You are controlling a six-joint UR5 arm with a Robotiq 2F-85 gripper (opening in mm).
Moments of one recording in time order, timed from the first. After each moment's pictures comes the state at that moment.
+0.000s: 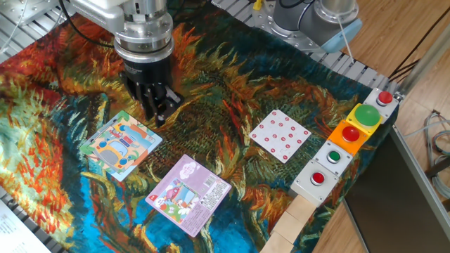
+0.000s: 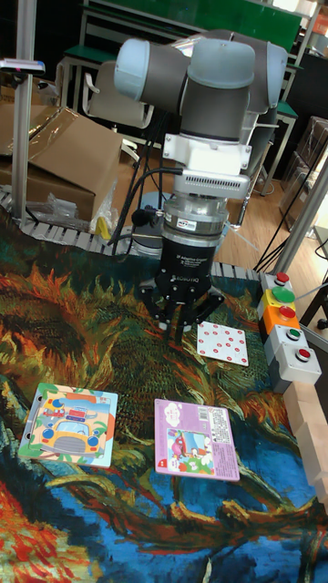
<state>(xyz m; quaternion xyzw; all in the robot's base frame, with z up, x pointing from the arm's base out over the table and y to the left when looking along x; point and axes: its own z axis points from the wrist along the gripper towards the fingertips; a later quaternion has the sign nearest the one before) 0.600 0.029 0.196 -0.03 0.99 0.05 0.11</state>
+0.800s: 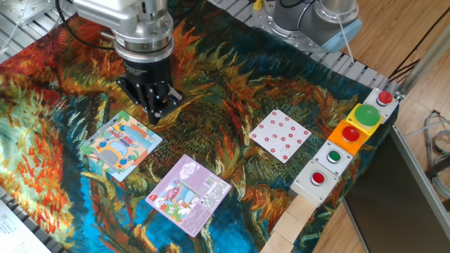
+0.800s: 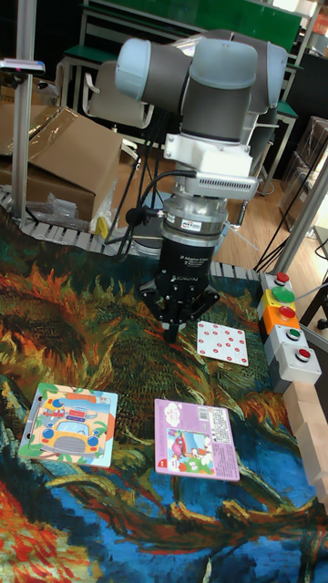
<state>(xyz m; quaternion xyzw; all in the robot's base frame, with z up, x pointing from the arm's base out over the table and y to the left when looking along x) 0.592 0.023 0.194 -0.14 0.99 0.03 0.10</state>
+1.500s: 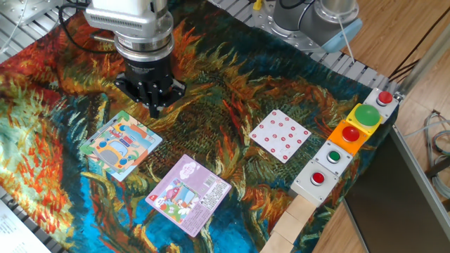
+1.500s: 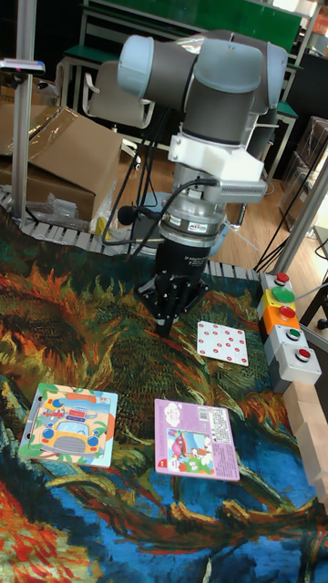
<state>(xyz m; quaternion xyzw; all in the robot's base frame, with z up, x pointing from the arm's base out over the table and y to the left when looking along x) 0.579 0.014 0.191 -0.27 0.96 0.00 0.07</state>
